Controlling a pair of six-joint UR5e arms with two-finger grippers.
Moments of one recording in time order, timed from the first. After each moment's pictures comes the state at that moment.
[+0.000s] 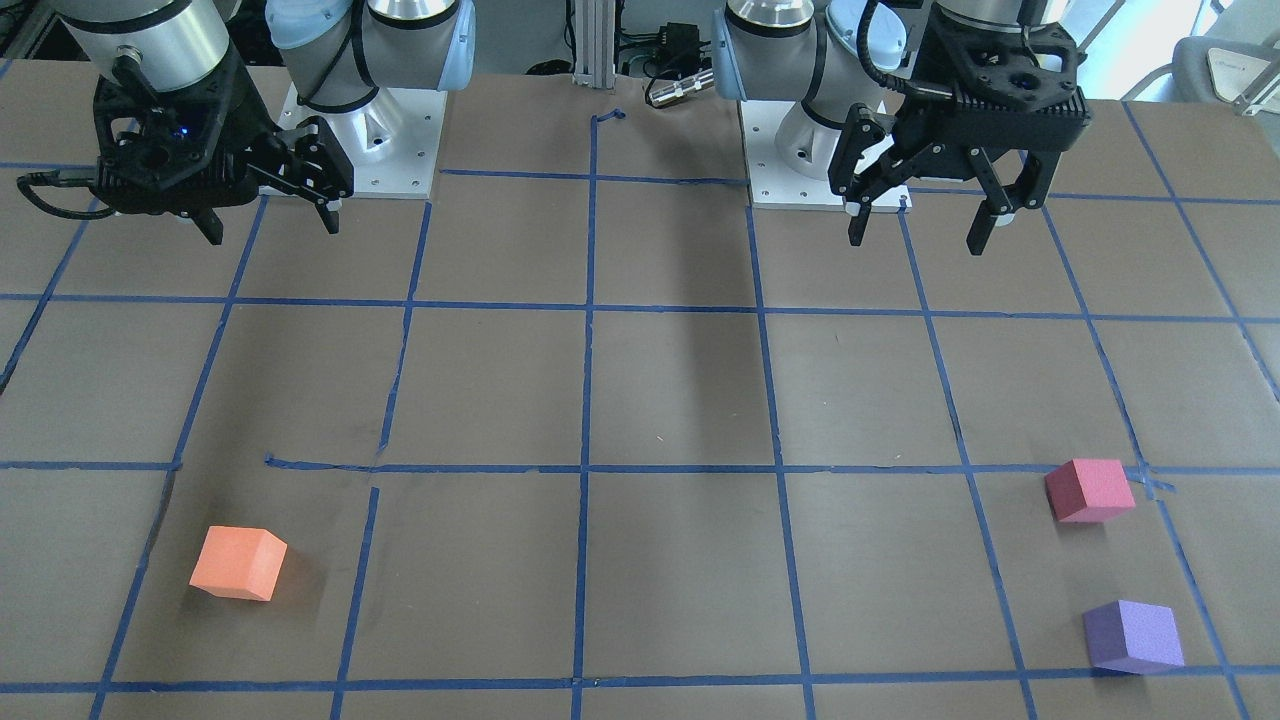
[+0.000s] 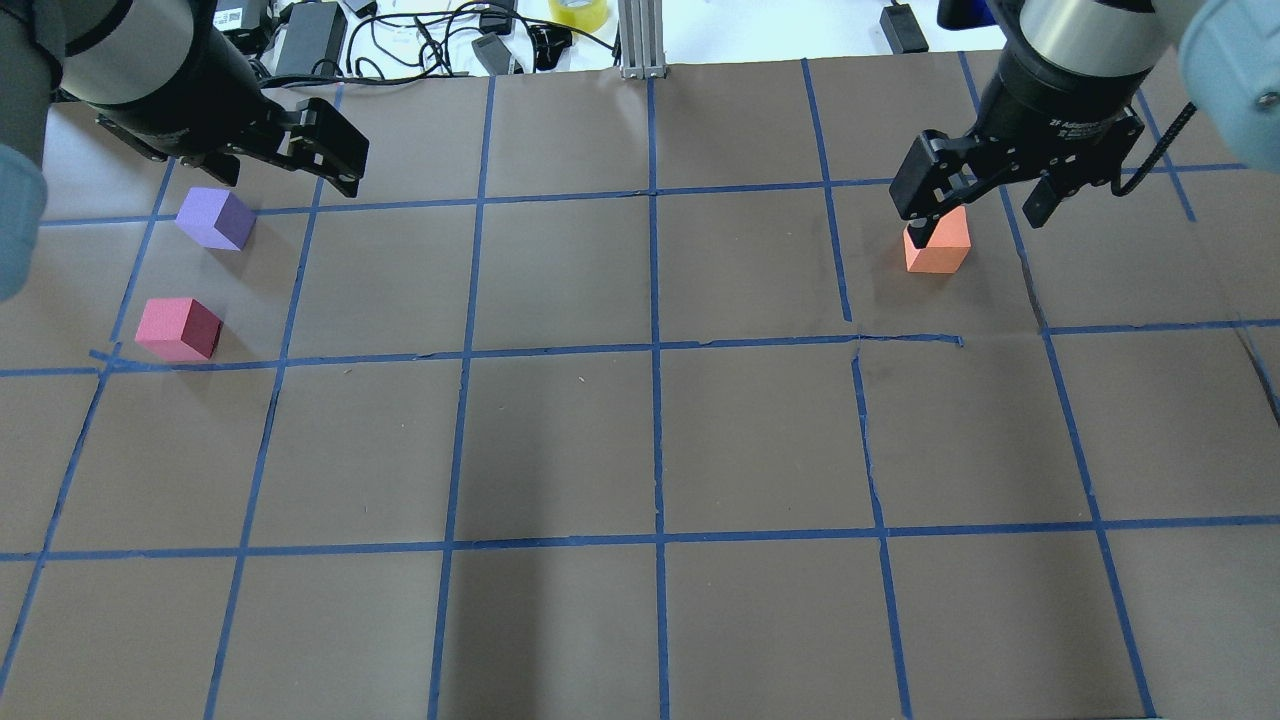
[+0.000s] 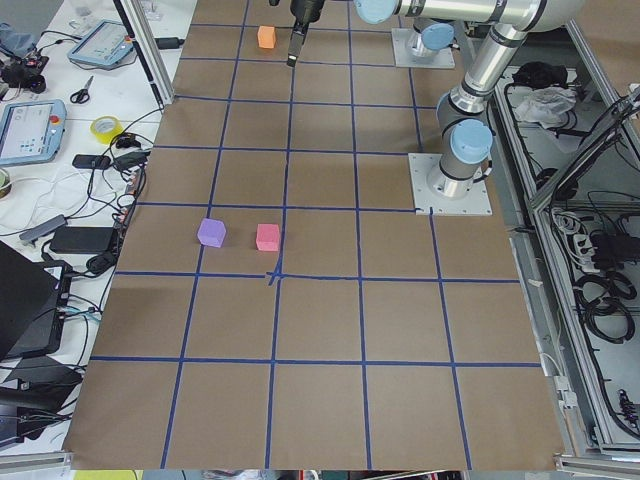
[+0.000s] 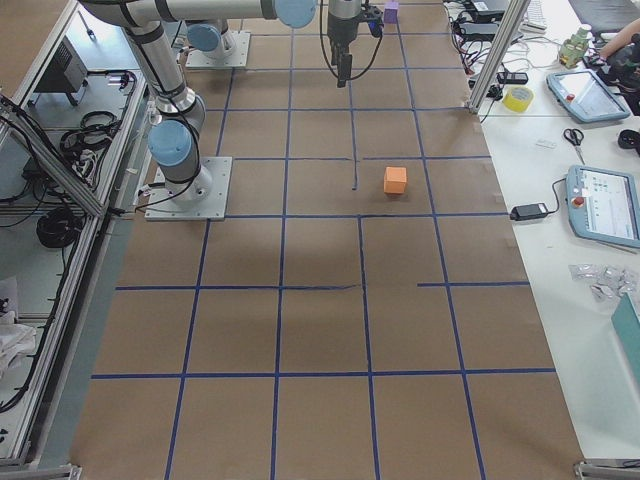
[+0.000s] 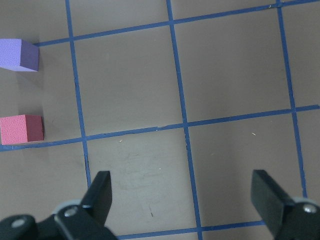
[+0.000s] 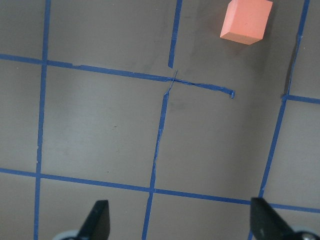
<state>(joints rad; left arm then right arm) -1.56 -1.47 -1.62 -1.36 1.60 0.14 1.55 -1.60 1.55 -1.50 -1.58 -0.17</state>
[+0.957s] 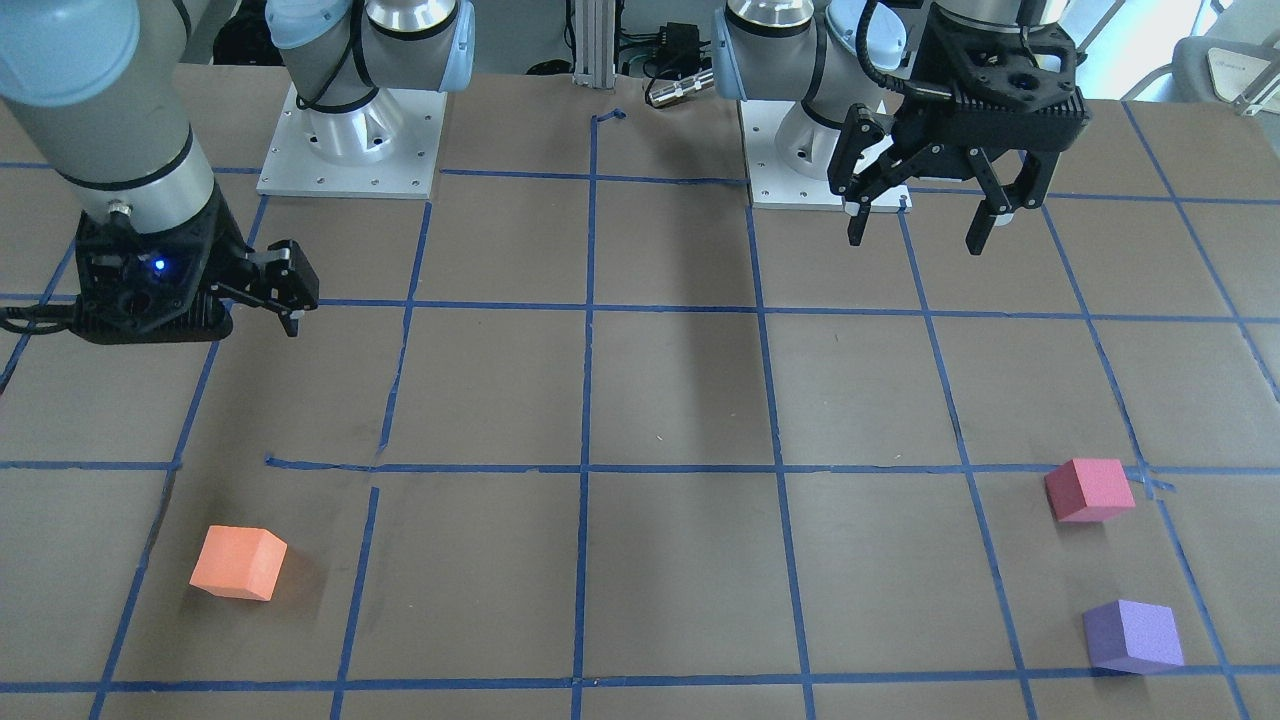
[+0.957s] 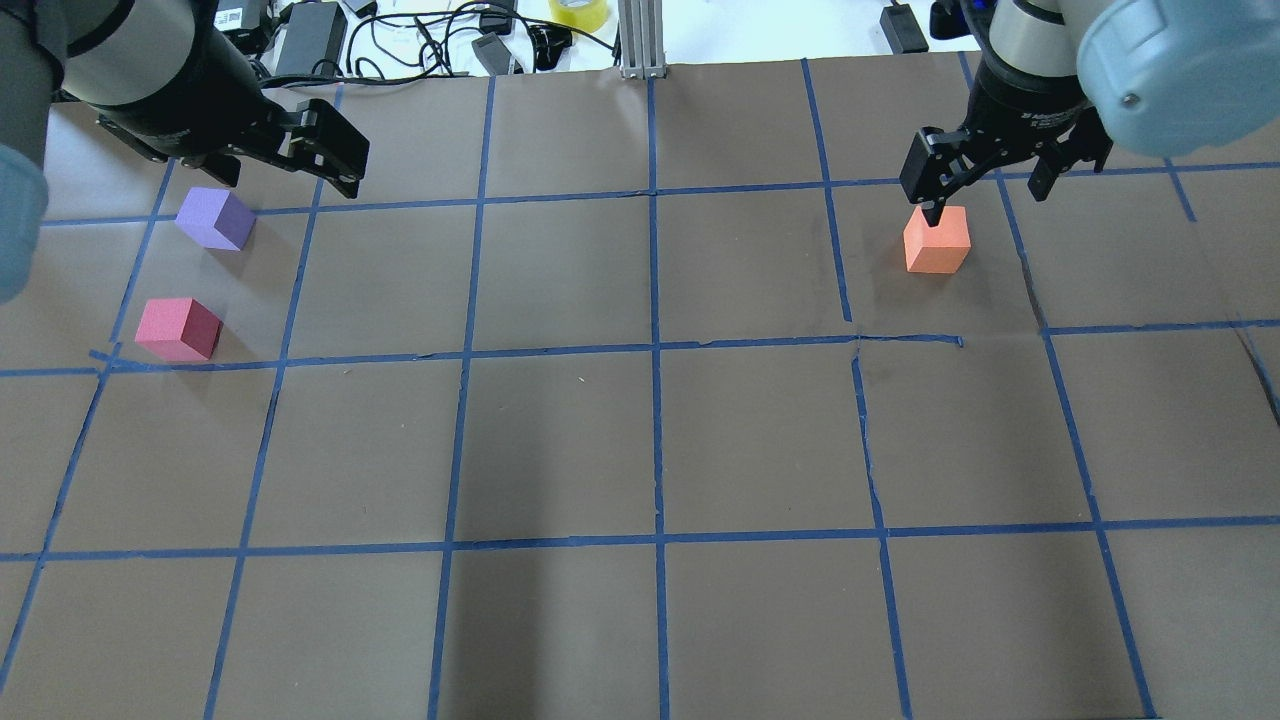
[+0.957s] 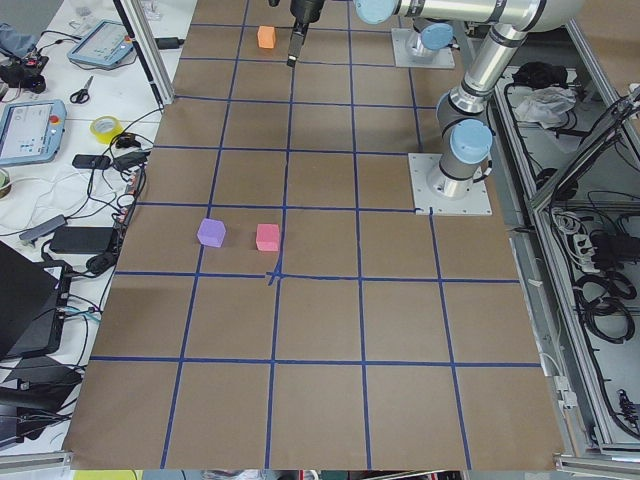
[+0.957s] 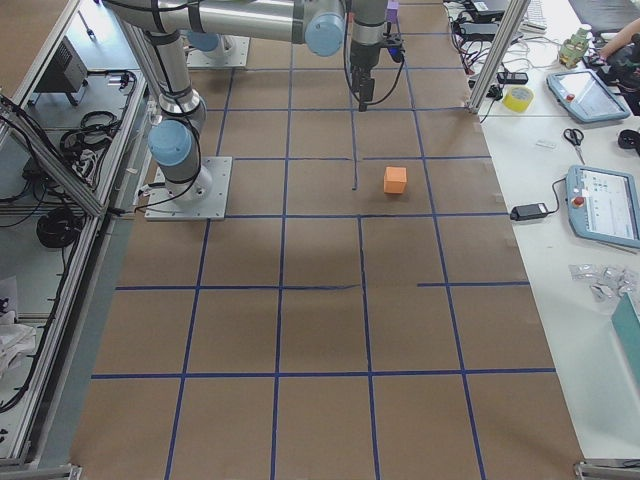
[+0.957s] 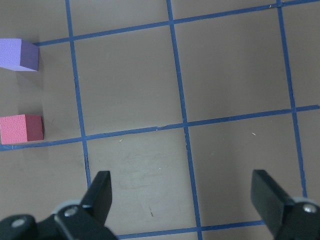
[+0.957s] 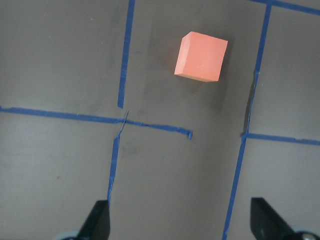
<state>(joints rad) -1.56 -1.47 -1.62 -1.36 1.60 0.14 1.53 -1.43 1.55 -1.72 -1.71 -0.18</state>
